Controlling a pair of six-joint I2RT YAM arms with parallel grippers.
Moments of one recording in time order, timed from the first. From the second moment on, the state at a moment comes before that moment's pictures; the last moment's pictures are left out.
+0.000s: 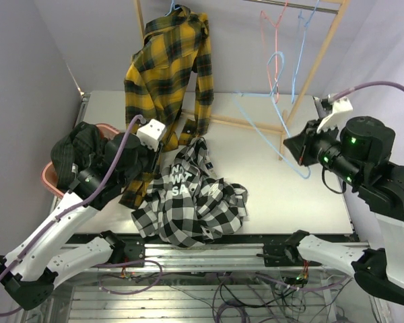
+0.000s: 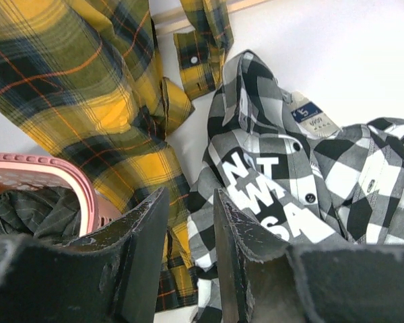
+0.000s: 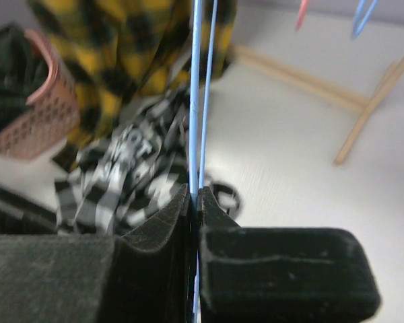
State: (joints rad) left arm -0.68 0.90 1.08 -0.59 -0.24 0.04; right arm 0.64 1.01 1.82 -1.22 0.15 0.24
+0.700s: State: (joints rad) left arm -0.68 0.79 0.92 -0.53 -0.22 -0.02; right arm 0.64 1.41 1.88 -0.51 0.54 0.05
